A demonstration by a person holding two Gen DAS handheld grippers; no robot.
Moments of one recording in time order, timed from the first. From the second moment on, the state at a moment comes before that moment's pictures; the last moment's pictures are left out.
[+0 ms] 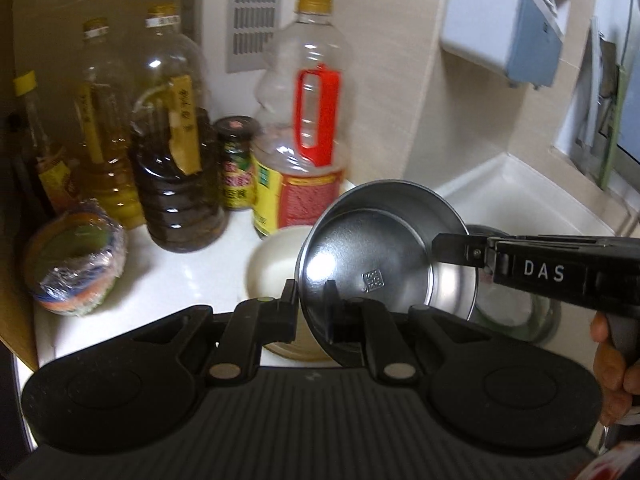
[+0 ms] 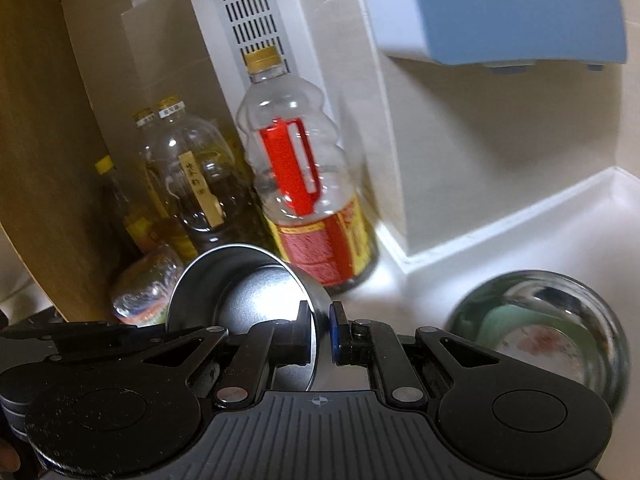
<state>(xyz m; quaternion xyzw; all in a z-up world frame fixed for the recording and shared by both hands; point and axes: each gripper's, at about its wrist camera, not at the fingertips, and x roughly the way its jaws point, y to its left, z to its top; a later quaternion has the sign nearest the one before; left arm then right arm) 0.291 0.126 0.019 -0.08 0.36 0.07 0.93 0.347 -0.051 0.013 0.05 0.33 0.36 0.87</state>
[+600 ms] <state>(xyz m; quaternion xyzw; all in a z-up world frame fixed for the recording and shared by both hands) 0.318 0.163 0.002 -0.10 0.39 0.08 0.91 0.399 -0.013 -0.015 0.06 0.40 0.36 0.84</state>
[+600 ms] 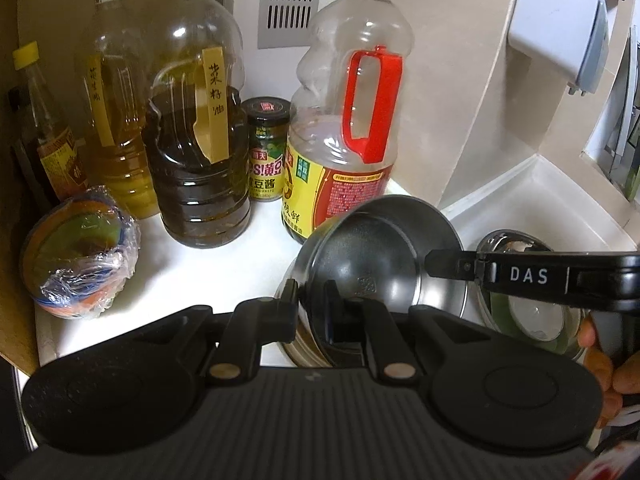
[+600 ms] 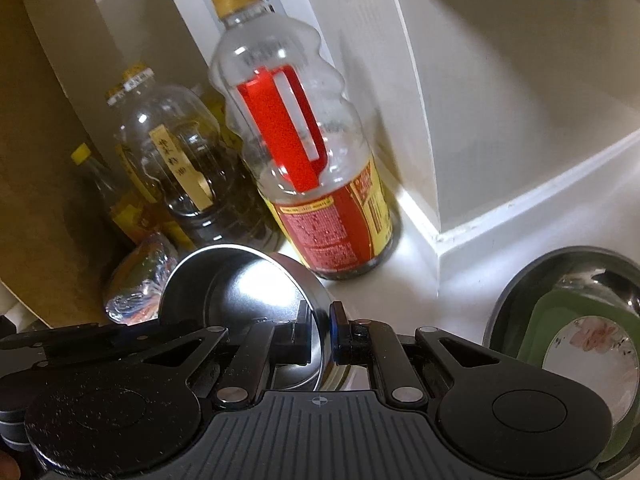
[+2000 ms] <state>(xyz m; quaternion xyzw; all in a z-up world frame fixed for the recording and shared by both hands) 0.322 0.169 0.001 -0.10 0.38 0.07 0.92 0.410 -0.032 -0.024 0.13 0.40 0.39 0.82</state>
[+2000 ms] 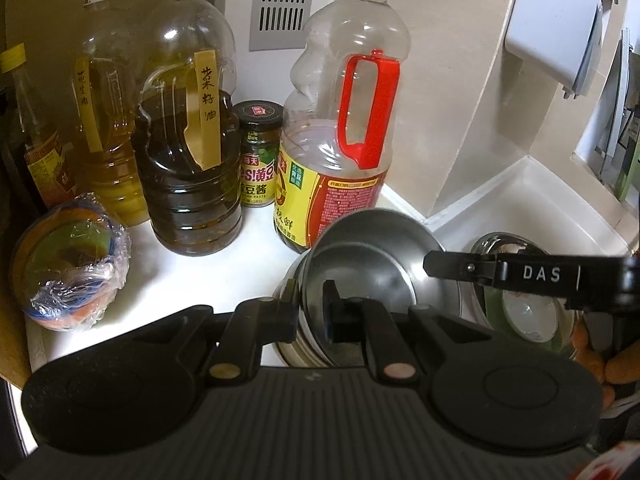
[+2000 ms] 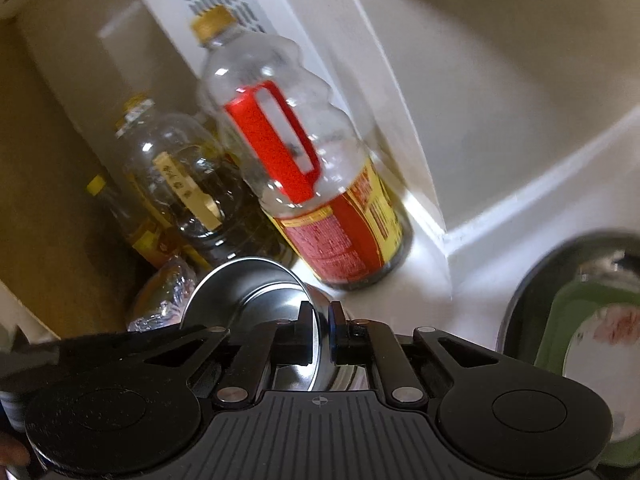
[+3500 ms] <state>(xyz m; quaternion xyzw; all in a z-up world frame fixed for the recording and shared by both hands) 0.347 0.182 -0.033 -0.12 0.45 0.06 0.88 0.424 0.002 -0.049 0.08 0.49 0.35 0.80</state>
